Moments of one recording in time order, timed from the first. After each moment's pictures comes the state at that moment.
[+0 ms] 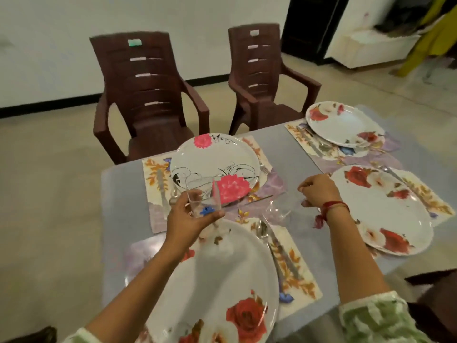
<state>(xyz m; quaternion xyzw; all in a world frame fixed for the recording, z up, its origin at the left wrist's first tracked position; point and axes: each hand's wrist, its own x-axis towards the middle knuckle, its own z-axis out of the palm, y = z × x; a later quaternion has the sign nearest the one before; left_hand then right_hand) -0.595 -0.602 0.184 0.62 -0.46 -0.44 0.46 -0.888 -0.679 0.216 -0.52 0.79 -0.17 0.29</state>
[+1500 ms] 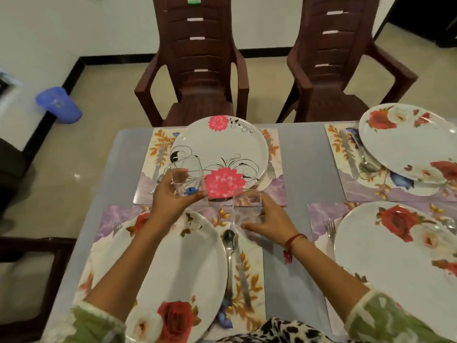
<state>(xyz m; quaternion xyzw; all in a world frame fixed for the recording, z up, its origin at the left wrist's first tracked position) -0.673 -0.650 0.169 0.75 -0.35 -0.31 0.47 -0.906 -0.729 0.103 -0.76 0.42 -0.16 0.47</state>
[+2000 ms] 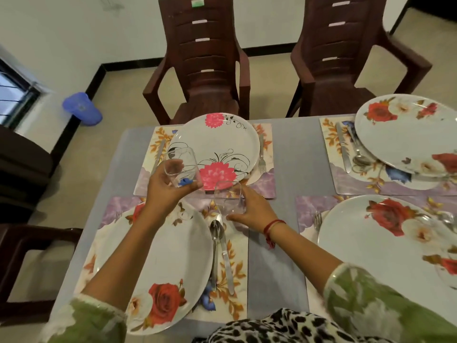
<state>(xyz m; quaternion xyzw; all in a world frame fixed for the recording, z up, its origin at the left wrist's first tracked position) -0.714 -0.647 0.201 0.76 -0.36 -0.27 0.46 -0.905 -0.735 0.099 -0.81 0.39 -0.12 0.43</state>
